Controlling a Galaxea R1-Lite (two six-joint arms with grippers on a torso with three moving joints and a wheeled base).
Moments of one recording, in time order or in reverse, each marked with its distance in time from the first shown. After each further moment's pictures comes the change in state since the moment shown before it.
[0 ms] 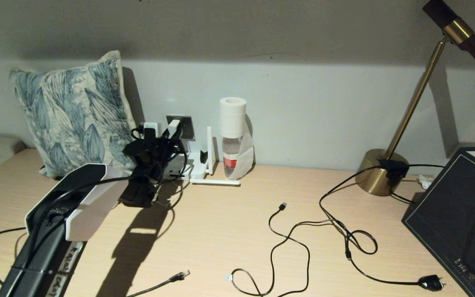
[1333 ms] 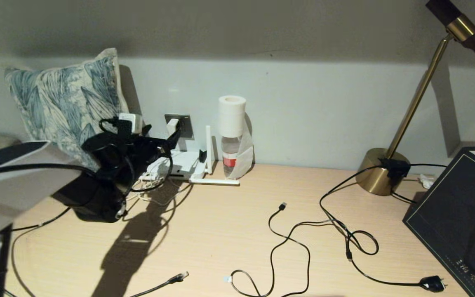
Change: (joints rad) left arm -0.012 -0.489 0.718 -0.147 -0.117 0.051; right arm 0.000 0.000 0.000 0.000 0.000 0.000
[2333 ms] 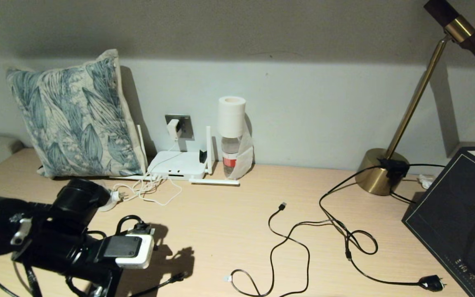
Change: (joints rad) left arm -0.015 -0.543 0.313 1.687 -0.249 1.299; right arm 0.000 0.000 0.000 0.000 0.000 0.000
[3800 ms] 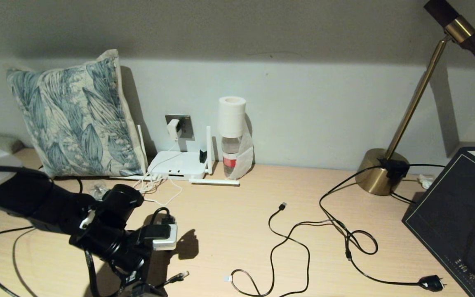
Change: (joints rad) left arm -0.024 0.299 -0.115 -0.078 0.017 -0.172; right arm 0.000 0.000 0.000 0.000 0.000 0.000
